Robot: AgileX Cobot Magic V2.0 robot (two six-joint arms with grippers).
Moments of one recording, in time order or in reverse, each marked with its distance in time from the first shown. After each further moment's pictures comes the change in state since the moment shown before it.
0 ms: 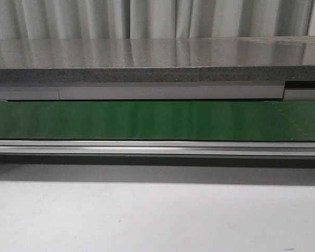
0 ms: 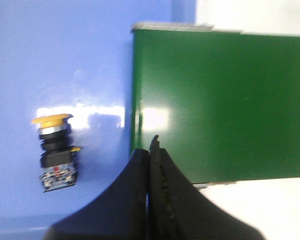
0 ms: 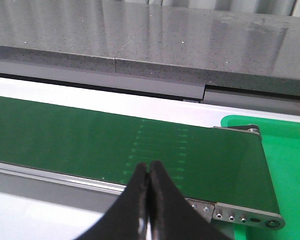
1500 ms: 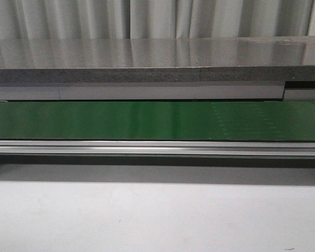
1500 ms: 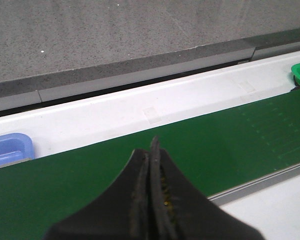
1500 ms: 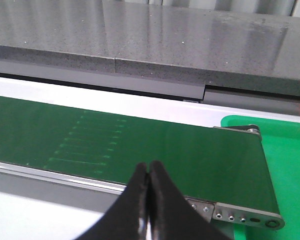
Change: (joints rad) left arm -0.538 -0.755 0.534 -0.079 -0.511 -0.079; right arm 0.000 0.000 0.000 0.000 0.000 -0.002
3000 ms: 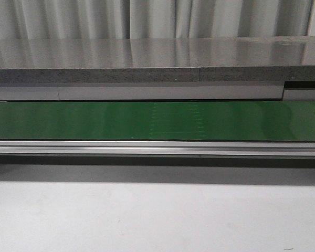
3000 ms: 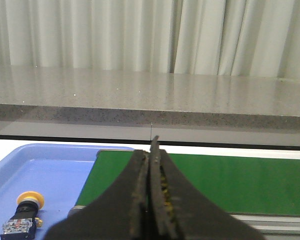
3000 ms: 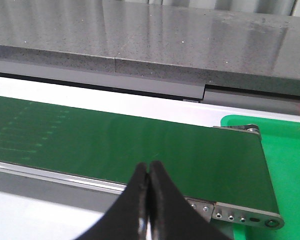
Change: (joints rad) left arm 0.096 -0.905 0.972 0.402 -0.648 -0.417; right arm 0.000 -0.001 0.000 0.000 0.000 0.000
